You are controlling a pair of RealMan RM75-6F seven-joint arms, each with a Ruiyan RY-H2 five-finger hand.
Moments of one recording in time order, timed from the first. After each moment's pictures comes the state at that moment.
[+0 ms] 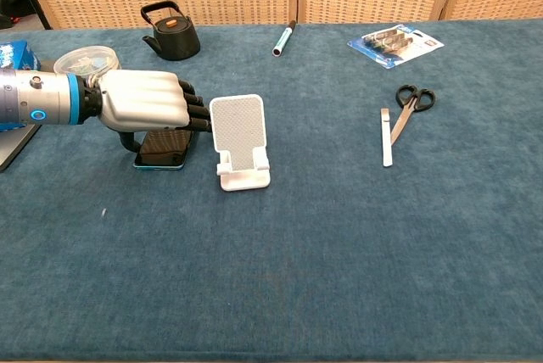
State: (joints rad) left arm -0.99 -1.79 0.29 -0.43 1.96 1.08 -0.24; right arm 0.03 -1.05 0.16 -1.70 -1.26 1.48 -0.14
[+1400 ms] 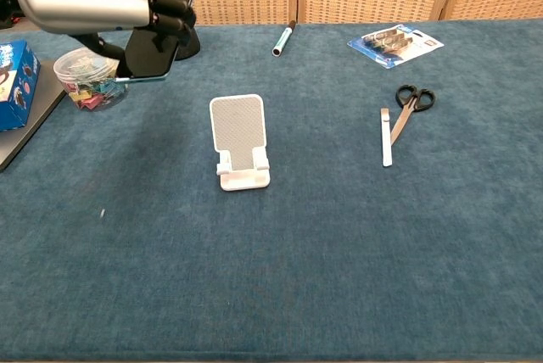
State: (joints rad) left arm -1.04 -1.38 0.23 -0.90 1.95 1.36 0.19; right arm 0.03 -1.04 0.12 -1.75 -1.32 1.48 -0.13
